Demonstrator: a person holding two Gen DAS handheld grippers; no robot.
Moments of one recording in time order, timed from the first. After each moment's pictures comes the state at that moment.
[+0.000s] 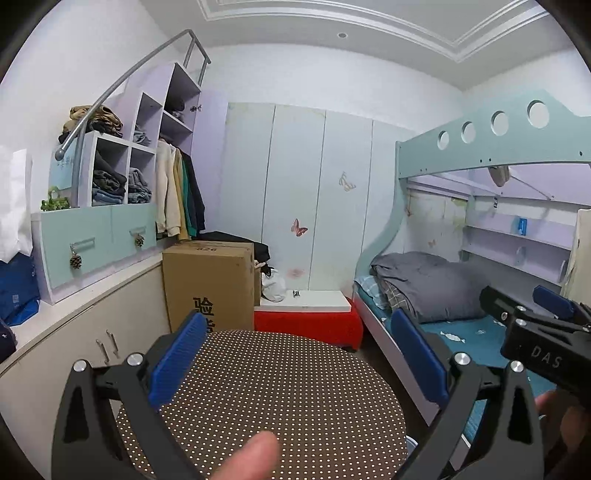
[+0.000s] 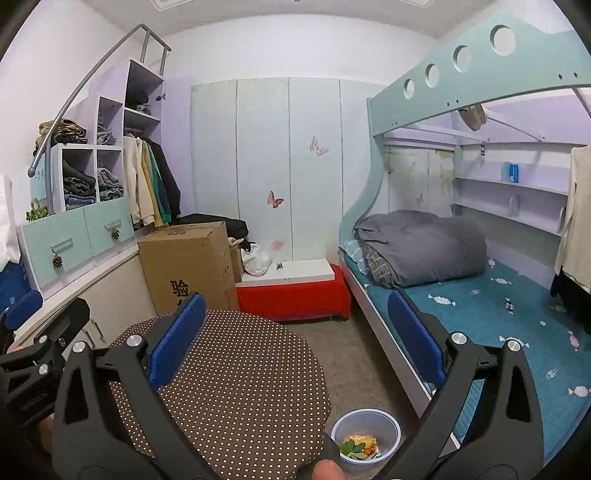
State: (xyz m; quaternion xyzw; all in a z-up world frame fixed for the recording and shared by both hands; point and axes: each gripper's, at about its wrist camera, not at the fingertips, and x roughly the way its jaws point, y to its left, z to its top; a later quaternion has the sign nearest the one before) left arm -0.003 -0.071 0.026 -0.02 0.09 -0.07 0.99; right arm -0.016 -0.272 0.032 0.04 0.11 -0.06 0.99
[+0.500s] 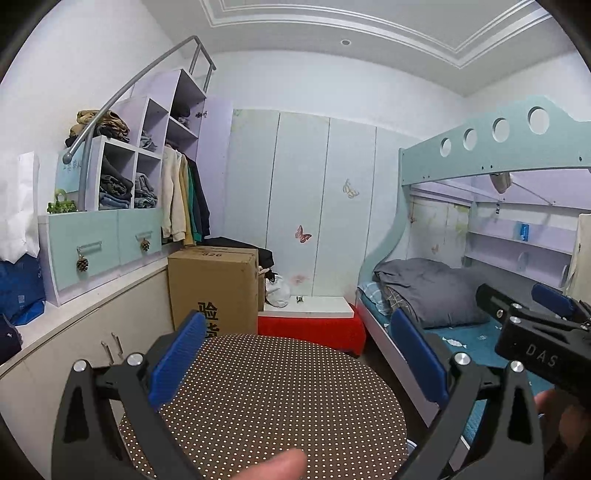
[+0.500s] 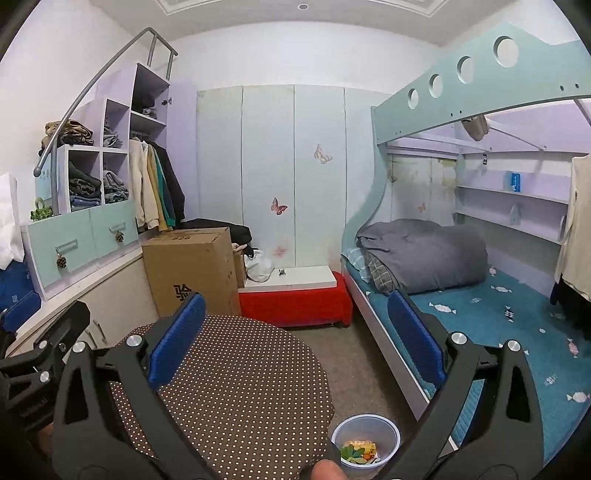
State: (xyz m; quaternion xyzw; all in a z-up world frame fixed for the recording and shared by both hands) left arm -0.016 -0.065 0.030 -0.03 0.08 -0.07 0.99; right arm -0.026 -0.260 0.038 0.03 0.10 -0.06 0.99
